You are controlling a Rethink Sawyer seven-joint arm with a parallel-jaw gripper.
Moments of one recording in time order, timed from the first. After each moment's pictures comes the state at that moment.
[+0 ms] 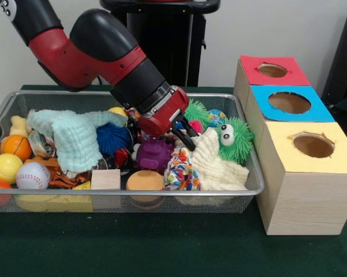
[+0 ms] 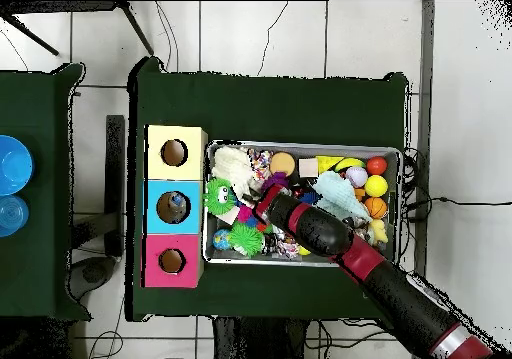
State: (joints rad) arm -1.14 -0.10 0.79 1.90 -0.27 0.25 0.34
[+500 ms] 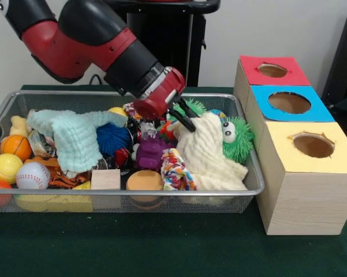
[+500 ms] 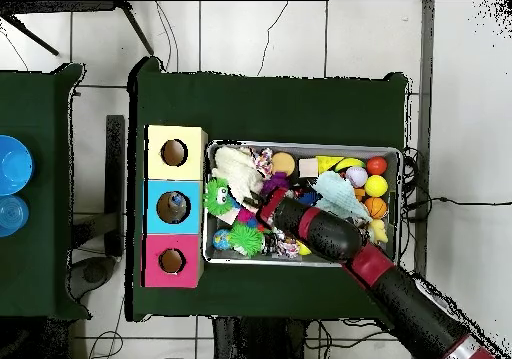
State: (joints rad) arm -1.24 -0.10 0.88 1.95 -0.26 0.34 0.34
